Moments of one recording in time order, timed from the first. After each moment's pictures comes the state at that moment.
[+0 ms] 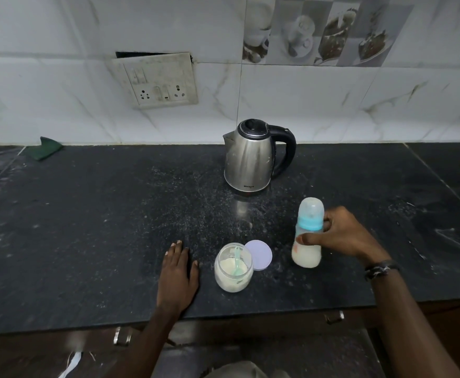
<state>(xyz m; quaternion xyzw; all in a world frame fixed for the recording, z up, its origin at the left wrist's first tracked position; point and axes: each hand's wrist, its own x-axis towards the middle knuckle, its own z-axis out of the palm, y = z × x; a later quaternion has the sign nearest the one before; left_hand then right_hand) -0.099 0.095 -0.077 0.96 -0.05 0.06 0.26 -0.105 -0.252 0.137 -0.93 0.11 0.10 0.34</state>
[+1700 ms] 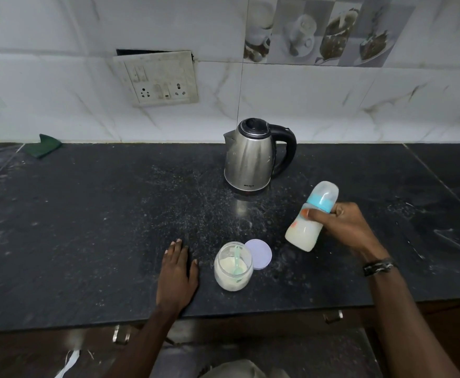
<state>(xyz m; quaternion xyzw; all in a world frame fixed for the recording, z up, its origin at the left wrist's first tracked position) -0.099 0.096 -0.076 0.96 -0.06 0.07 0.26 -0.100 -0.243 0.140 -0.82 0.19 -0.02 0.55</state>
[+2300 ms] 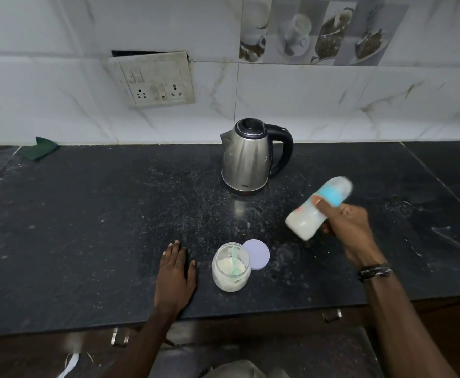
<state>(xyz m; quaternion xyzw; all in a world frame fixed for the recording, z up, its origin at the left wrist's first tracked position) -0.101 0.094 -0.075 0.96 -0.05 0.06 0.26 -0.109 -0.244 0.141 -0.73 0.25 -0.08 0.63</state>
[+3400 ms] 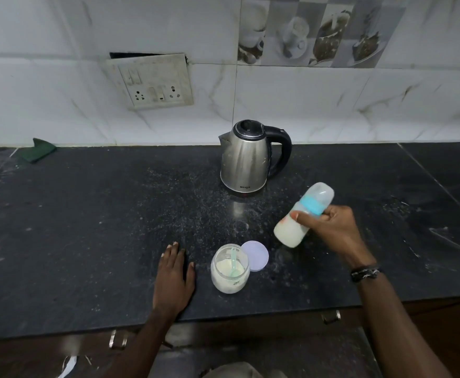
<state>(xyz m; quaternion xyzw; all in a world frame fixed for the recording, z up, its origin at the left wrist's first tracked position) -0.099 0.096 -0.075 0.96 -0.06 0.06 0.26 -0.105 -0.237 0.130 -0.84 0.18 -0.05 0.51</state>
